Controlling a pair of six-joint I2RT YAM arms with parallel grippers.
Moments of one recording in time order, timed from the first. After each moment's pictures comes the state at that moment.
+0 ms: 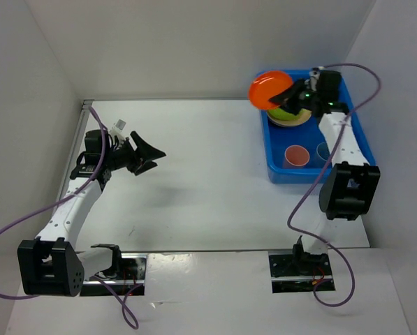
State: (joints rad) left arm 0.00 1.14 0.85 -0.26 0.71 -0.82; right arm -0.02 1.74 1.61 -0.37 -0.64 0.75
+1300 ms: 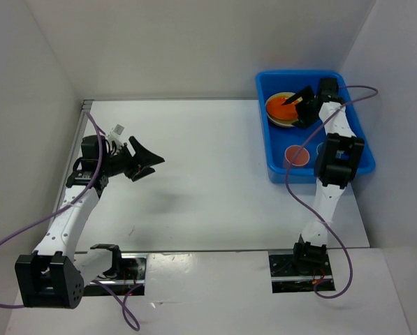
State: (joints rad) left arm 0.01 1.05 0.82 -0.34 0.72 -0.79; right arm -0.21 2.30 2.07 -0.58 -0.33 0.86
